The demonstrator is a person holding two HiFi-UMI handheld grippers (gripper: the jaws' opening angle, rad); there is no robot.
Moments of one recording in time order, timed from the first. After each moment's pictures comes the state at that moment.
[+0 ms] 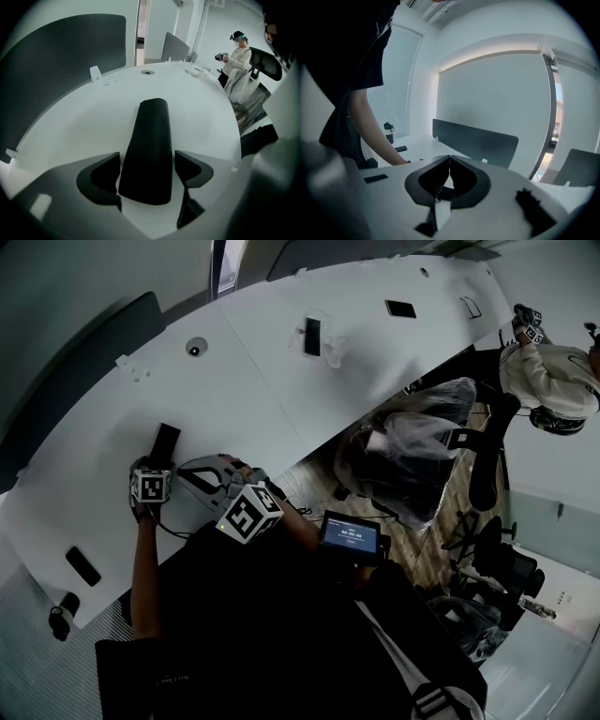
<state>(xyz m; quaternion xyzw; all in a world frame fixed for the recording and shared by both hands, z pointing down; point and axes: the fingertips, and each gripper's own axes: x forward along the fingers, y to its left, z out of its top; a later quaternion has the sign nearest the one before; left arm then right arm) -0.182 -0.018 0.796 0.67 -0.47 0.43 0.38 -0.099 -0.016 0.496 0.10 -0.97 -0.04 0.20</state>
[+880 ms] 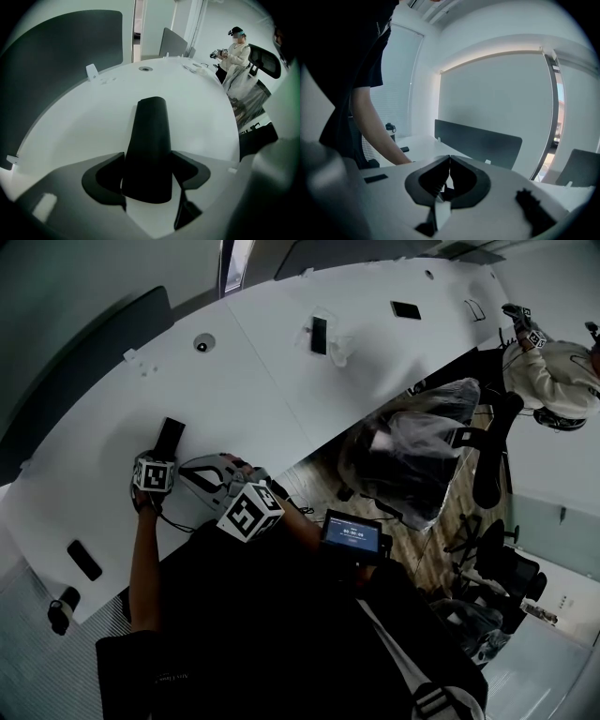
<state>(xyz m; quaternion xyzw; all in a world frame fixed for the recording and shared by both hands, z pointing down) -0.184 -0.016 0.800 0.67 -0.44 0.45 0.39 -0.108 -0.004 0.496 0.10 -0.97 -0.04 0.20</state>
